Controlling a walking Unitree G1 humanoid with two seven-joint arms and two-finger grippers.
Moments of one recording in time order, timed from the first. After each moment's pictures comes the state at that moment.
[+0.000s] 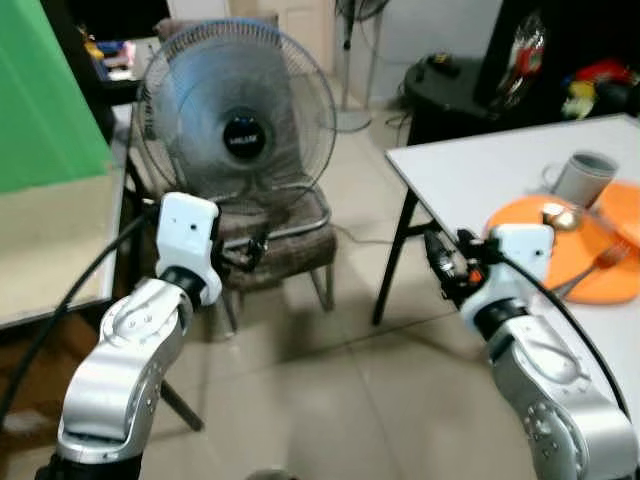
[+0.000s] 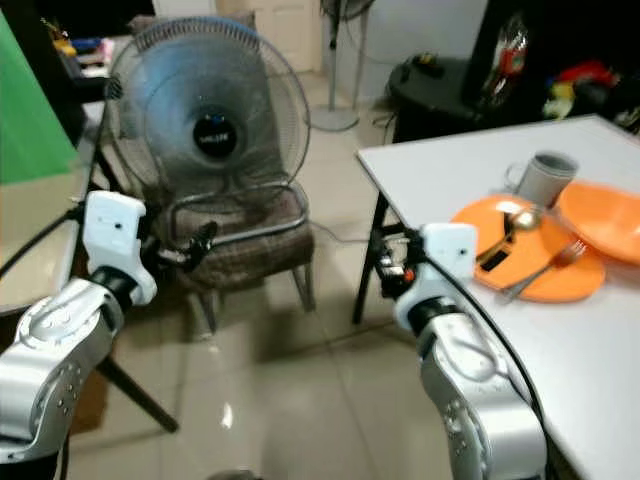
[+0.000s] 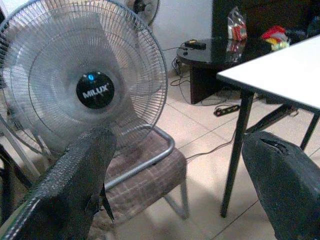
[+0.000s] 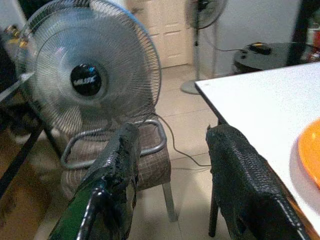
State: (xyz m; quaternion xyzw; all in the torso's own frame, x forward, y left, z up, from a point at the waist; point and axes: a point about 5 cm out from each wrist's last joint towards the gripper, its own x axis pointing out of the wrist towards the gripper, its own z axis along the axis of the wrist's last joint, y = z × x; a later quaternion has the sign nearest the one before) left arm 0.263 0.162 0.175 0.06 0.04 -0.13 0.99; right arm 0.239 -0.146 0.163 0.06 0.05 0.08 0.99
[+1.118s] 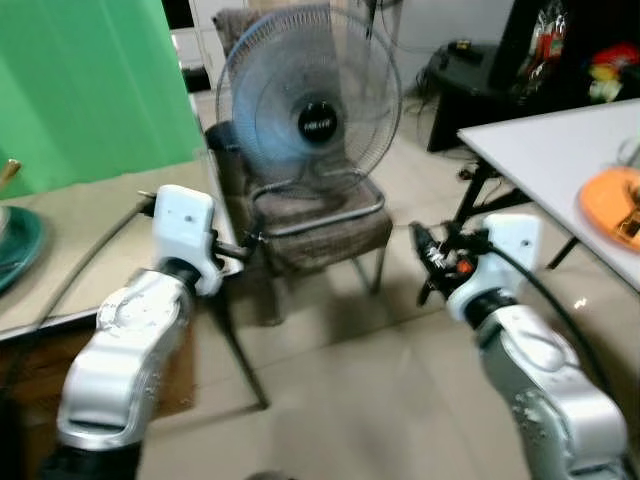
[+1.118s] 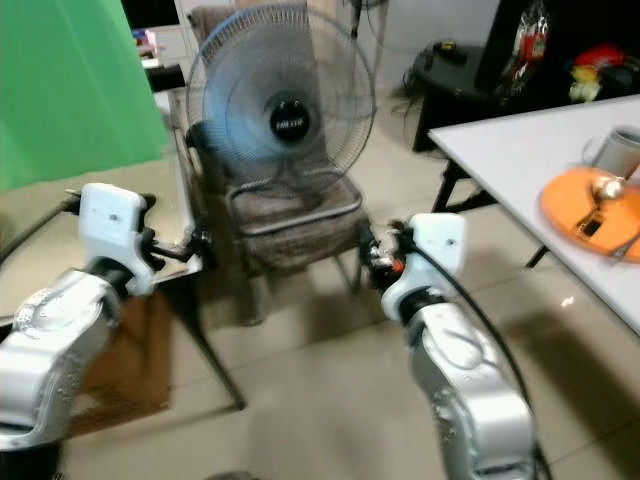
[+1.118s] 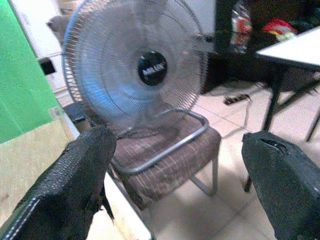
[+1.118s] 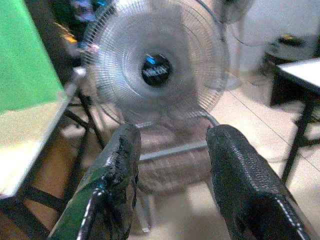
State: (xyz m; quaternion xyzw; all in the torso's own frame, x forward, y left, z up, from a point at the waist) left arm 0.270 0.156 0.176 0.06 0.03 -0.15 0.99; right arm 0.247 -0.145 0.165 0.07 0.05 0.08 0.99
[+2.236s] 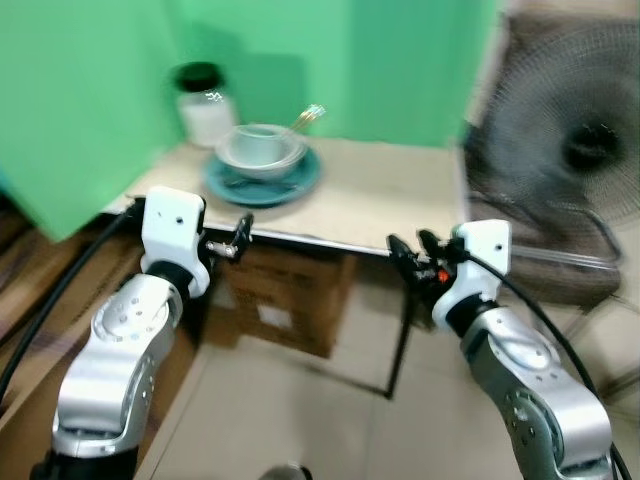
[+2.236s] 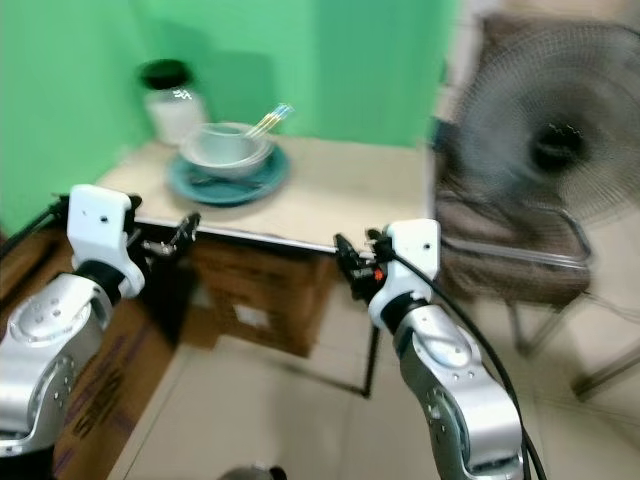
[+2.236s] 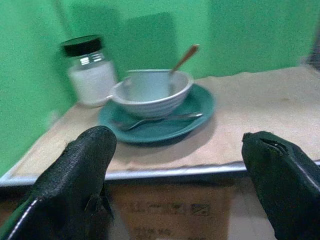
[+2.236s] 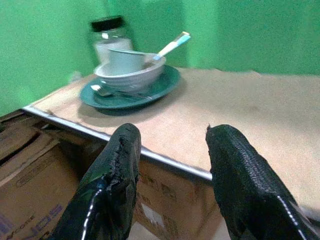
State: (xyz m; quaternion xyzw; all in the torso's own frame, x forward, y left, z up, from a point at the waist) left arm 0.267 0.173 0.177 0.07 0.03 -0.10 0.99; right arm 0.248 -0.127 0.160 0.05 0.06 0.16 0.98
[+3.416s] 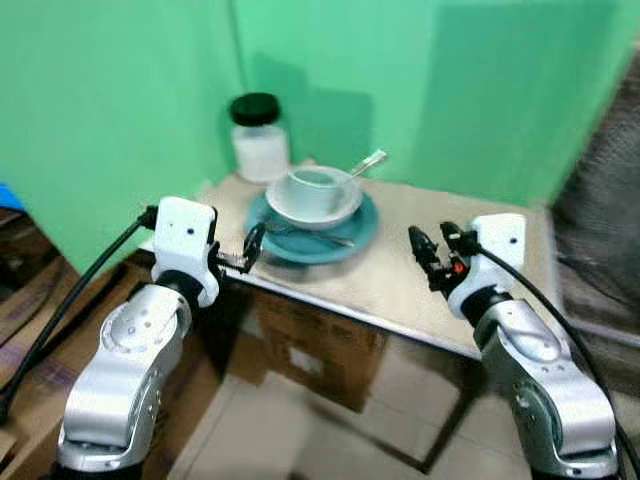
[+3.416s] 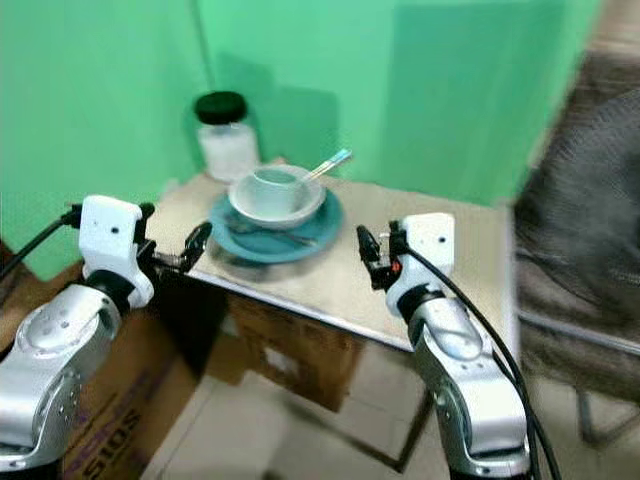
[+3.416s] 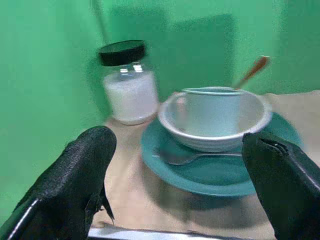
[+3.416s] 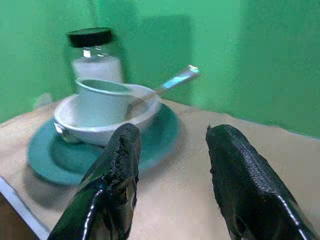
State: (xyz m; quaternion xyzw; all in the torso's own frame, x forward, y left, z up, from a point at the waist) left arm 0.259 0.164 0.174 0.07 0.03 -0.11 0.99; right arm 0.258 -0.138 0.158 0.02 0.05 0.12 0.99
